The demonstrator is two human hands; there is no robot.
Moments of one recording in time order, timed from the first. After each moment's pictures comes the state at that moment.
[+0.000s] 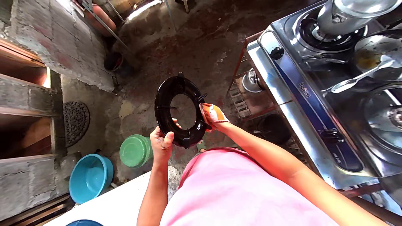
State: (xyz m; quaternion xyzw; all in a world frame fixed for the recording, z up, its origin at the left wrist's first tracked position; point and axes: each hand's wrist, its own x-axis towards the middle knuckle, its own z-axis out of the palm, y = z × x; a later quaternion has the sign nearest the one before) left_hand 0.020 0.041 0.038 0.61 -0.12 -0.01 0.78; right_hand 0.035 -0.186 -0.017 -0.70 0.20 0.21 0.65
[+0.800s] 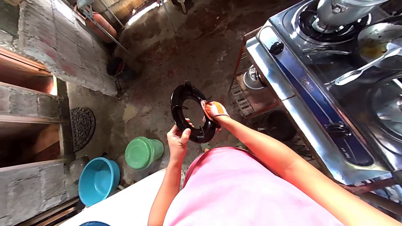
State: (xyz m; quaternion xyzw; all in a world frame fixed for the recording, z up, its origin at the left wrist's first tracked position) left_hand 0.009 0.007 0.013 0.63 -0.05 -0.04 0.77; right_hand 0.045 -0.193 -0.048 -0.80 0.22 0.19 0.53
